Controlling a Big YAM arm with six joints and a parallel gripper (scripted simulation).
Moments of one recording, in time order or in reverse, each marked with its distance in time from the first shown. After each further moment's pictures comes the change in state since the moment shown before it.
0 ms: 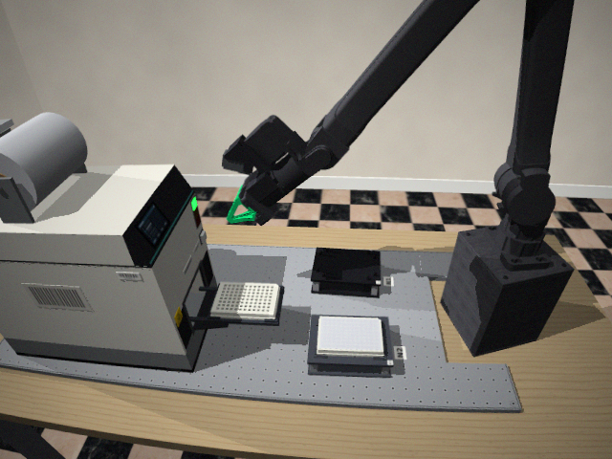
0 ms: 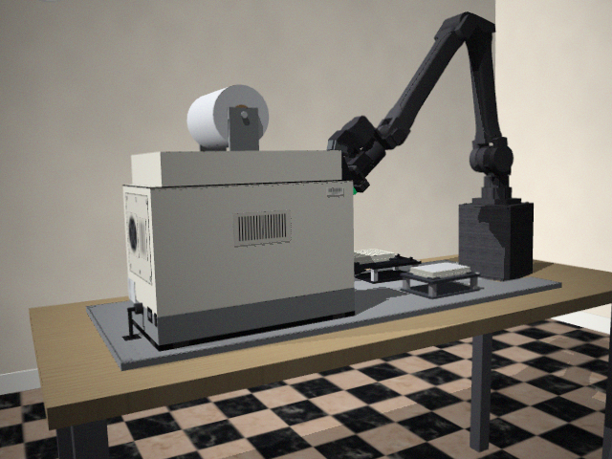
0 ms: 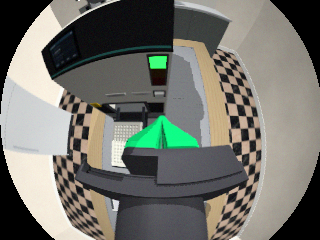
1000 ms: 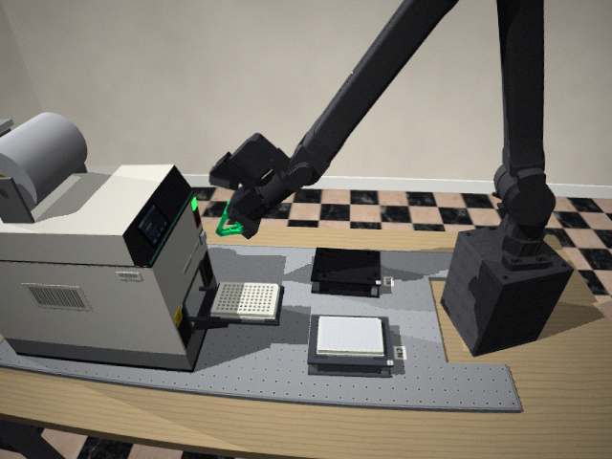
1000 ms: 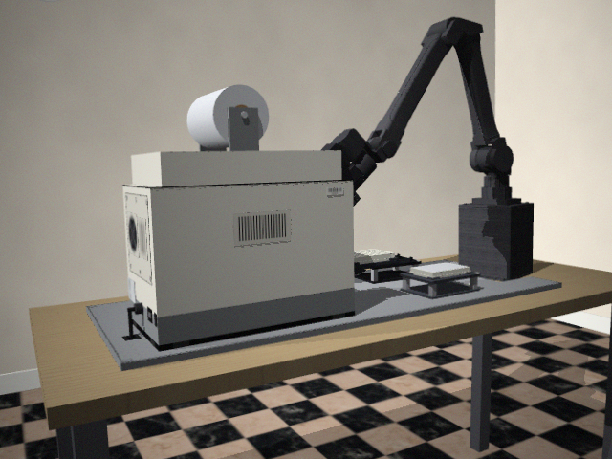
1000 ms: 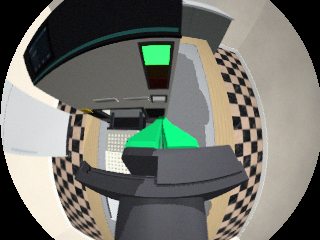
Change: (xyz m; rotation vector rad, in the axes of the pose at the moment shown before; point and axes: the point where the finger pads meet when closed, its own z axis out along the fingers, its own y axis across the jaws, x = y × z) arm 0.007 0.001 0.044 0.000 0.010 0.001
